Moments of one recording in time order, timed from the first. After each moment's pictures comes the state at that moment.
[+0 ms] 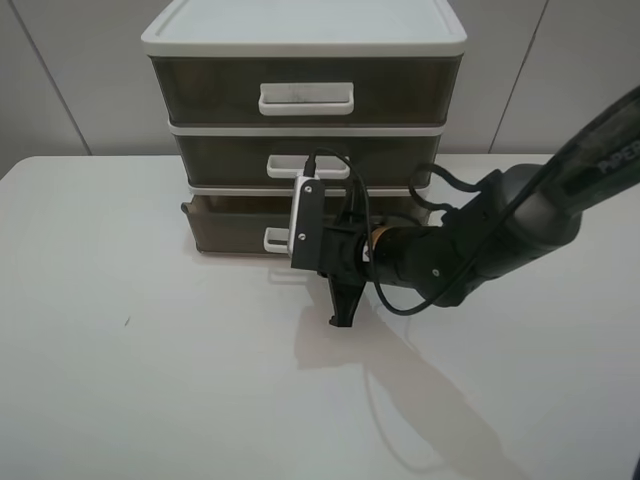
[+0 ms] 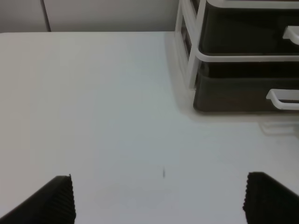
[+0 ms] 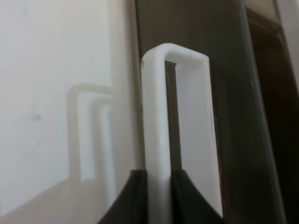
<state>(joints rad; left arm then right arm) -0.06 0.00 -0.51 -0.05 1.06 0.00 0.69 2.02 -0.78 0.03 -0.48 -0.99</state>
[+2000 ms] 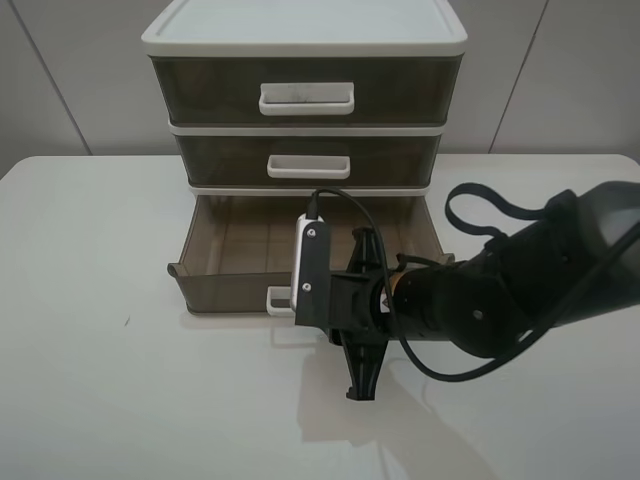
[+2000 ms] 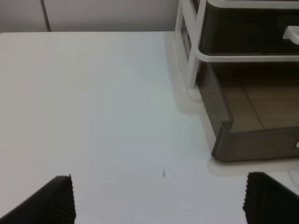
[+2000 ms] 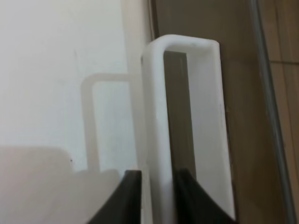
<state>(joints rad) -0.06 0.00 -0.51 -0.05 1.06 0.00 0.83 1.83 -0.63 0.21 -0.25 -0.99</state>
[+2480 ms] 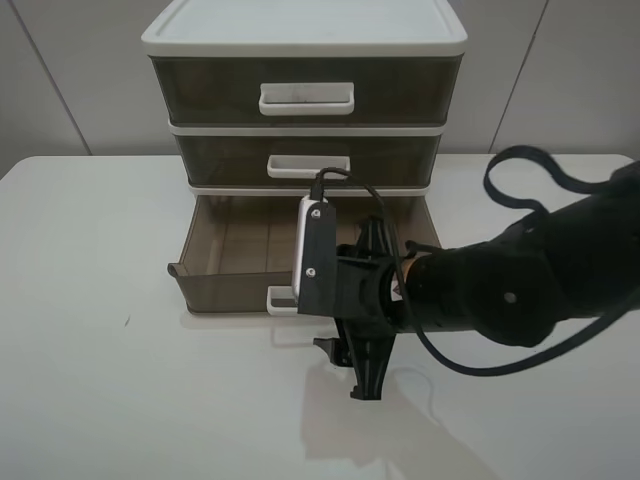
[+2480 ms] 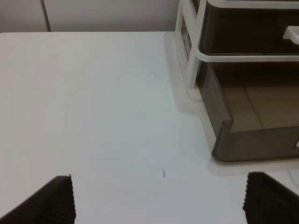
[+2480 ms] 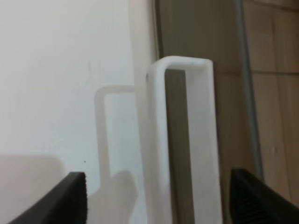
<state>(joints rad) -0.06 0.00 -0.51 -0.05 1.06 0.00 0.84 1.68 -0.62 0.24 -0.10 -0.98</state>
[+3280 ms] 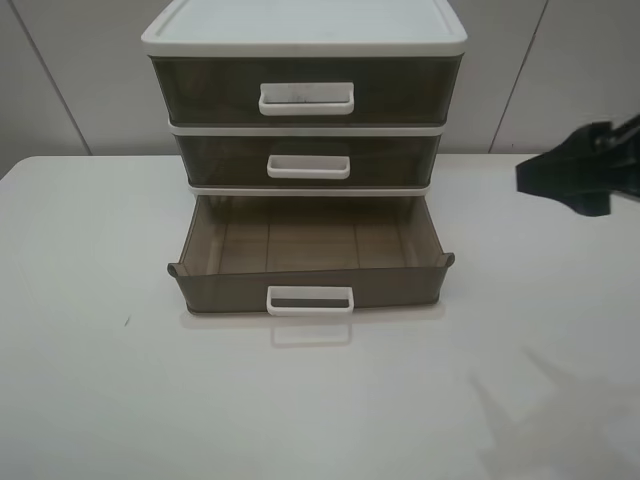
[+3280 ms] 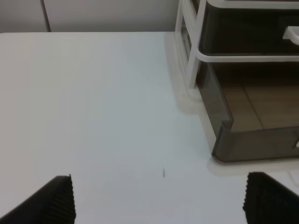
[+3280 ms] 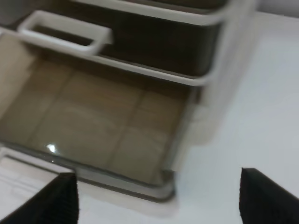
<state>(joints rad) -0.06 0.00 -0.51 -0.05 1.06 0.00 0.23 0.83 -0.62 0.08 0.57 0.01</state>
